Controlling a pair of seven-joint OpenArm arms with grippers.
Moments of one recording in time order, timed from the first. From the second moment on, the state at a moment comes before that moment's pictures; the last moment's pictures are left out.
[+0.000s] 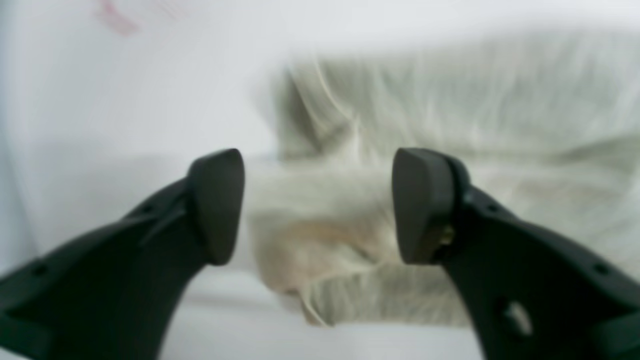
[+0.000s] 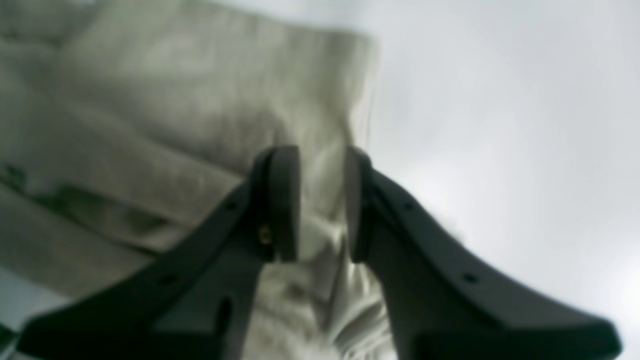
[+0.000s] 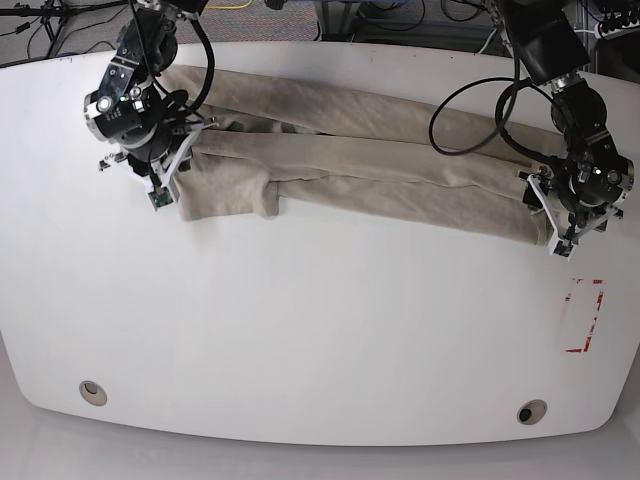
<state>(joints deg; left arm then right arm) -5.6 -11.6 -27.8 92.2 2.9 -42.1 65.7 -12.2 -0.6 24.8 113.7 6.8 40.6 -70.0</state>
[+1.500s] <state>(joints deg) 2.6 -11.9 -28.1 93.6 4.3 -42.0 61.5 5.4 14.3 20.4 91.3 5.8 40.4 -64.6</state>
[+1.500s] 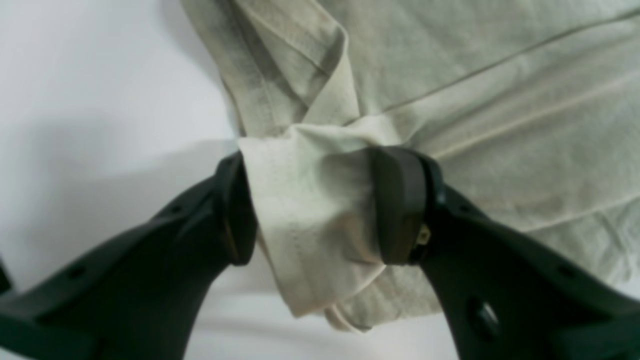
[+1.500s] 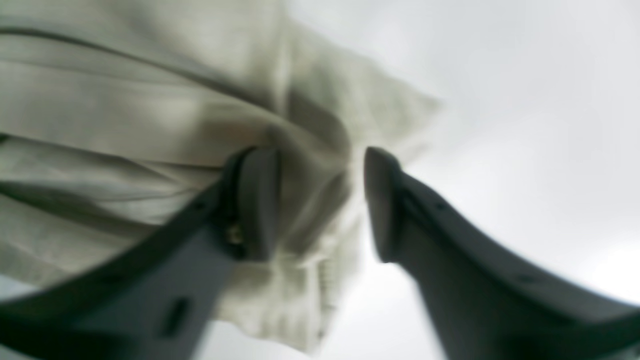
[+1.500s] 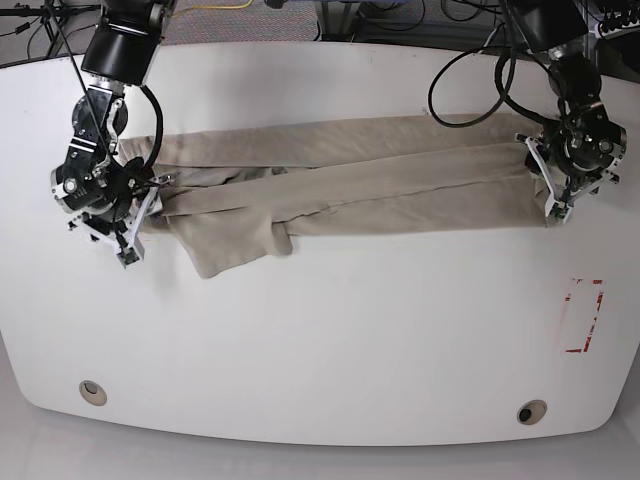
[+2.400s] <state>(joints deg) -1.1 -11.9 -28.1 101.3 4.2 -42.0 63.3 20.4 9.7 20.2 64.7 6.1 40.5 -54.0</state>
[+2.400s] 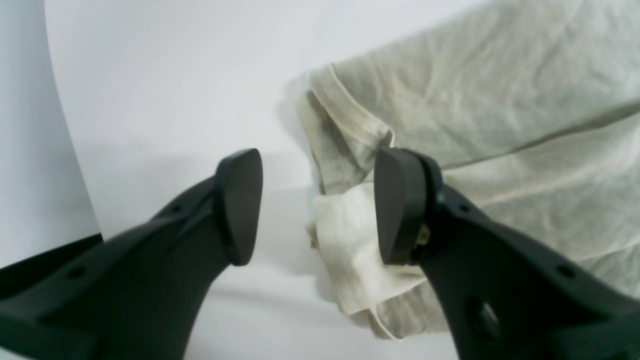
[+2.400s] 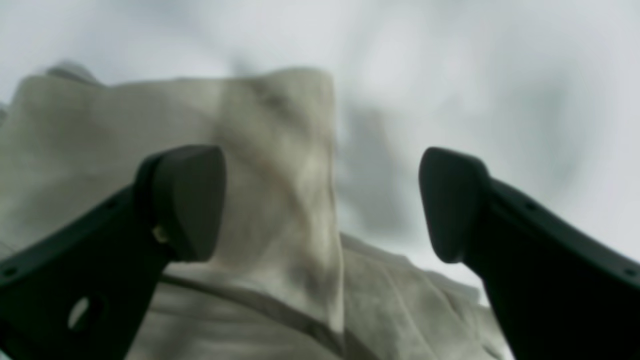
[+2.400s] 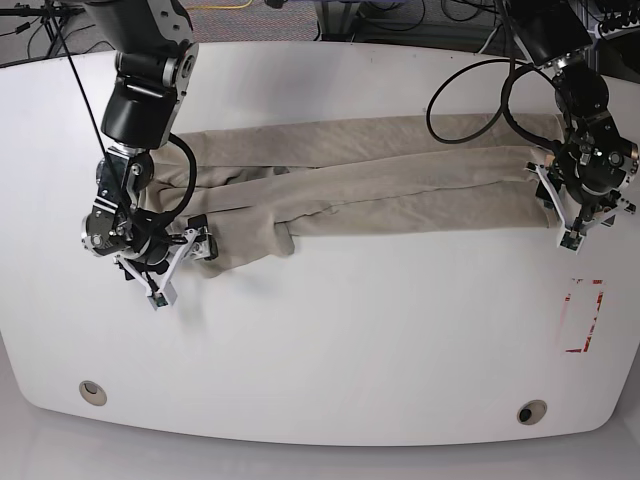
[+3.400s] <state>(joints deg) -1.0 -11.9 -28.0 101.3 4.2 -42.0 63.3 20.4 7.7 14.1 58.7 6.8 40.4 -43.0</state>
